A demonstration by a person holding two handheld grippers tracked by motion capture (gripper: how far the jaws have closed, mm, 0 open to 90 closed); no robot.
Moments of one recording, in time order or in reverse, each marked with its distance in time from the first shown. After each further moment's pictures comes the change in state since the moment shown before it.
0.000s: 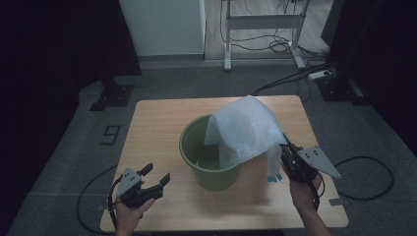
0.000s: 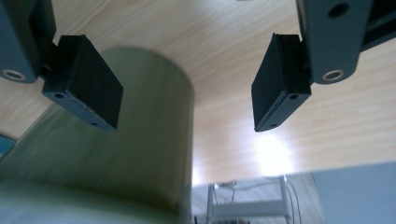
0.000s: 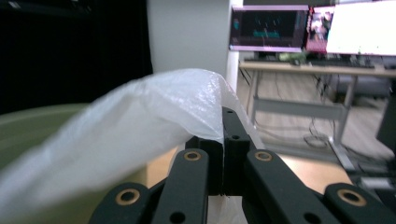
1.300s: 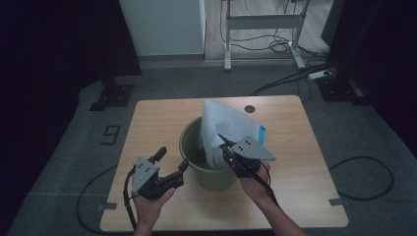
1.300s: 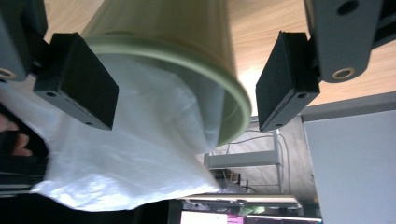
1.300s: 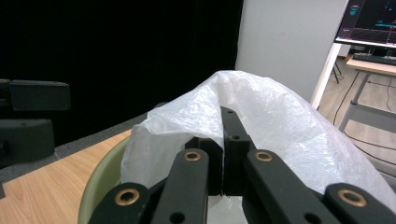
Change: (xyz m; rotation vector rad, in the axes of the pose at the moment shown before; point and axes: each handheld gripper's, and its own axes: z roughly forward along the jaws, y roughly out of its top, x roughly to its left) left arm -0.064 0.060 0.012 -0.160 0.044 0.021; right arm 0.121 0.030 0.050 0.105 0.343 -0.098
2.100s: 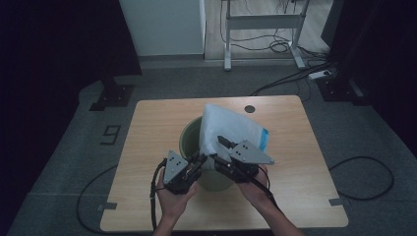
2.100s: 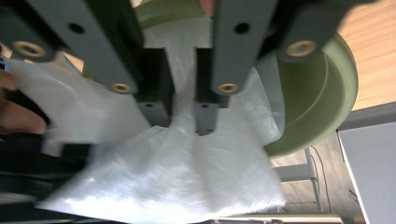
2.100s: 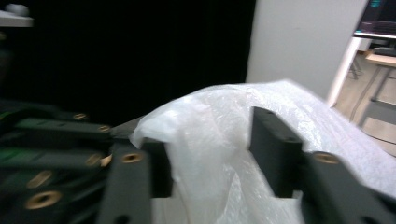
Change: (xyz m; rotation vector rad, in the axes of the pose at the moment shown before) left arm -0.039 0.003 0.042 0.078 -0.109 0.011; right arm 0.011 0.001 -0.009 0.016 0.058 0.011
